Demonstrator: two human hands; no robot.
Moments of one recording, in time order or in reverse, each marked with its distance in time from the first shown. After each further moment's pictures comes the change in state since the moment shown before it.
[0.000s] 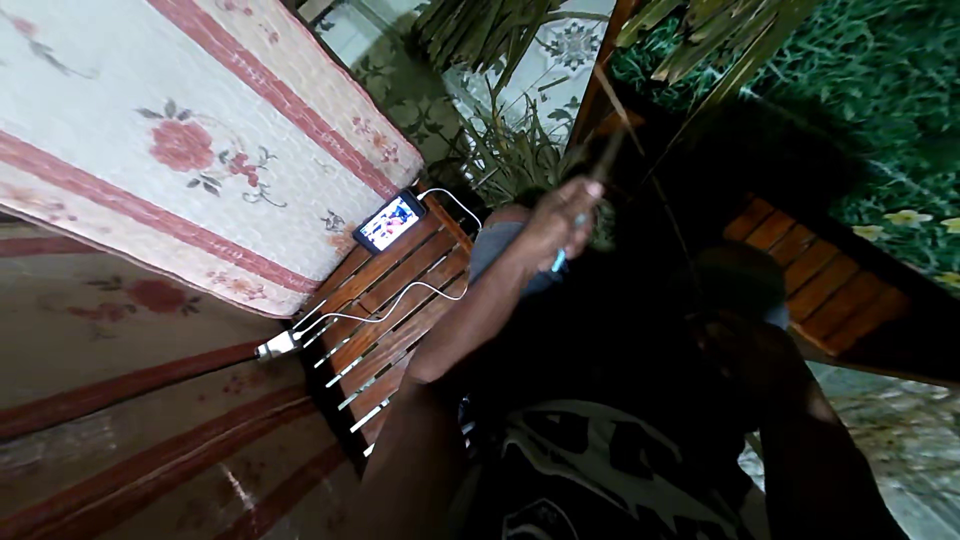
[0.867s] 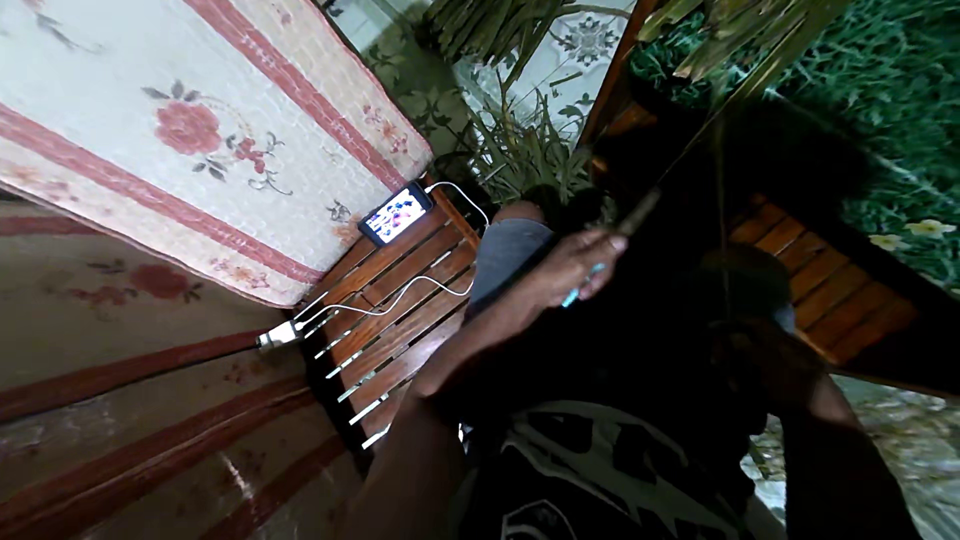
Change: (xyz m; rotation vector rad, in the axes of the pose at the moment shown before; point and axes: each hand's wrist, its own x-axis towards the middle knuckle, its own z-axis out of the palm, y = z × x) left_hand -0.025 -0.042 0.000 0.035 -0.120 -0.060; right_hand 0.001 0.016 -0.021 -0.026 -0.083 0.004
